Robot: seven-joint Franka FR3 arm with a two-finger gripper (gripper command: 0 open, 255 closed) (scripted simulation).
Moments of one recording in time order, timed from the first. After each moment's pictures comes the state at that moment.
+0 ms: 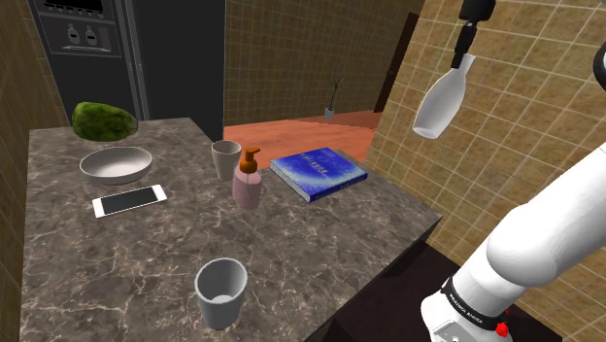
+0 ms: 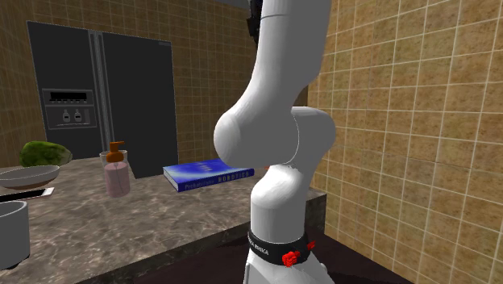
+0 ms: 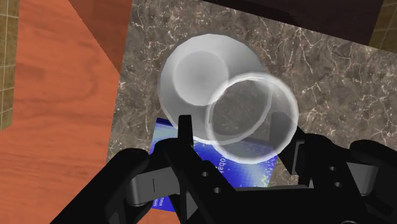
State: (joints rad) arm -0.10 -0.17 -0.39 -1.38 -0.14 1.14 -0.75
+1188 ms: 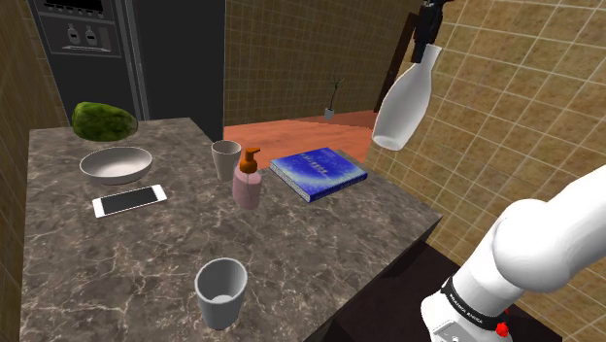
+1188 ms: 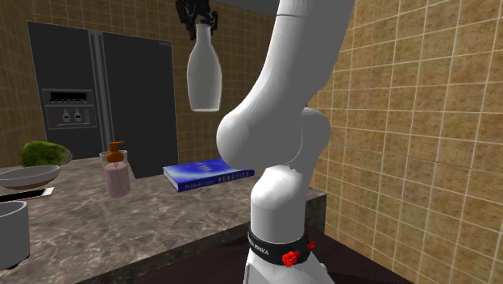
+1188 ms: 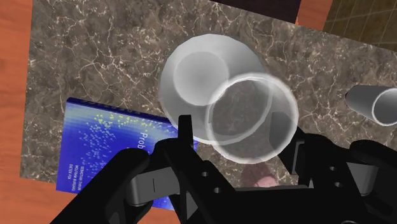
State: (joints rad) arm 0.05 -0.32 -0.05 -1.55 -0.03 1.11 -0.22
